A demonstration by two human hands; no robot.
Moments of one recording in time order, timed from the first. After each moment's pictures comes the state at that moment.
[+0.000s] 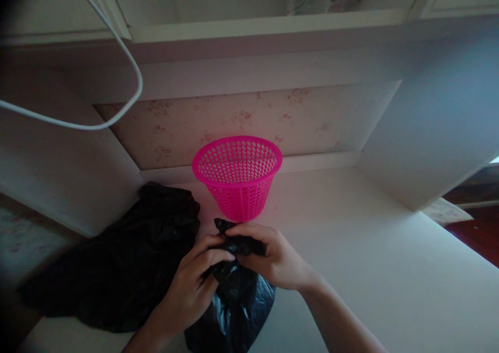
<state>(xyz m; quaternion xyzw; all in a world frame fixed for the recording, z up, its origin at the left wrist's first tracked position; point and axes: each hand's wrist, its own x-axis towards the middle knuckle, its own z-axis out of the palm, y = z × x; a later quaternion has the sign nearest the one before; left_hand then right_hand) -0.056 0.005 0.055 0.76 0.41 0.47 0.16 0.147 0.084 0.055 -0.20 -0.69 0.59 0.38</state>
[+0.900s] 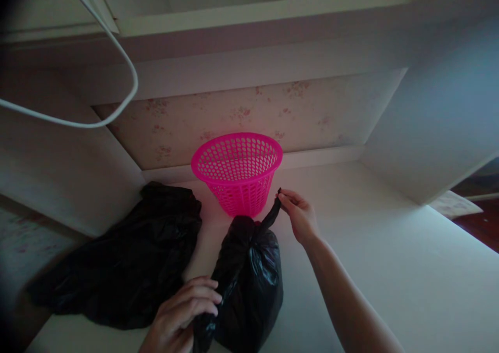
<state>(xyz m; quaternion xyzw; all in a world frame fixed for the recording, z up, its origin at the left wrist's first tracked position) -0.091 -0.051 0.010 0.78 0.42 0.43 0.18 0.170 0.176 -0.017 -0.43 -0.38 0.55 0.60</state>
